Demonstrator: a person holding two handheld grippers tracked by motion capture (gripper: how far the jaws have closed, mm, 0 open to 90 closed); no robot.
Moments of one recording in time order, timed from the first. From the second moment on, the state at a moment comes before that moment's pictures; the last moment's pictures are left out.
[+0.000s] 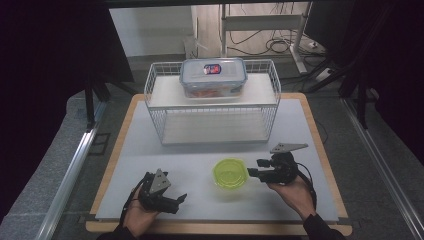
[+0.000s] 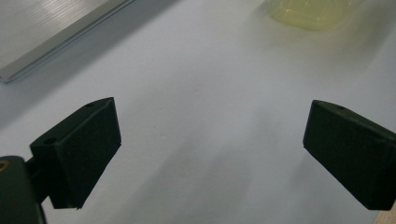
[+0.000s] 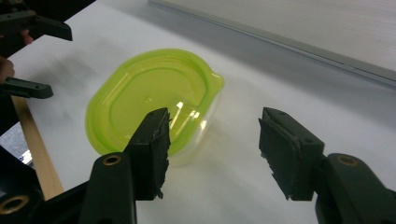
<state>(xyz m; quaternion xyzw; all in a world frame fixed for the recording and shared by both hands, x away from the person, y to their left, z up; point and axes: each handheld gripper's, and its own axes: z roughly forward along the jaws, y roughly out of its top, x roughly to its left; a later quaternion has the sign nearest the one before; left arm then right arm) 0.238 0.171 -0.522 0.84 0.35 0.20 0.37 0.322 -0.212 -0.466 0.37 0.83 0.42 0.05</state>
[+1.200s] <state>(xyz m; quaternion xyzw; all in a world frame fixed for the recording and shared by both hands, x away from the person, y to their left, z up) 0.238 0.168 -0.524 0.84 0.34 0.20 0.36 0.361 -0.202 -0.501 0.45 0.75 0.44 -0.19</state>
